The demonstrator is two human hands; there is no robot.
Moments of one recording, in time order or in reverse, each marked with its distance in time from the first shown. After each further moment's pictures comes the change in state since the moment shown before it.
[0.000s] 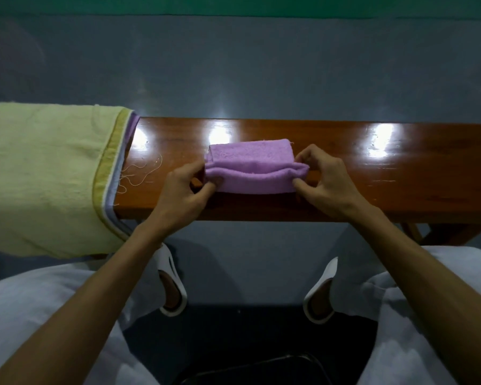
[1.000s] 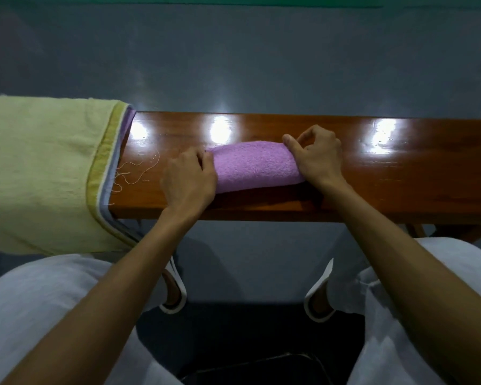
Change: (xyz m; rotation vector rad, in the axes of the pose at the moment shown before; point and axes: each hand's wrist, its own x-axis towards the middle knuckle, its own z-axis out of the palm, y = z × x) left_hand 0.035 0.014 0.027 0.452 0.365 -0.376; right_hand 0.061 0.011 0.030 -0.191 0.341 0.460
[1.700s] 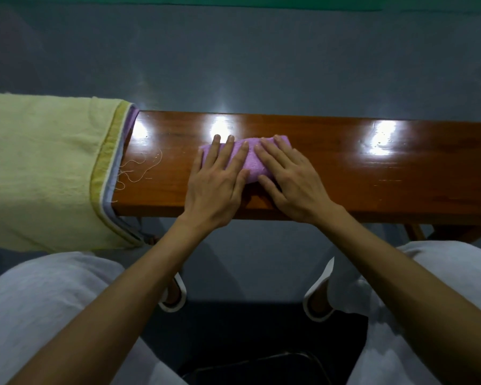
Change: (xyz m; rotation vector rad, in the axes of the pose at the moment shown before) left_hand -0.020 -0.001 0.022 0.298 -0.209 0.521; right_hand -0.047 0.005 0.012 -0.298 -0.257 -0.687
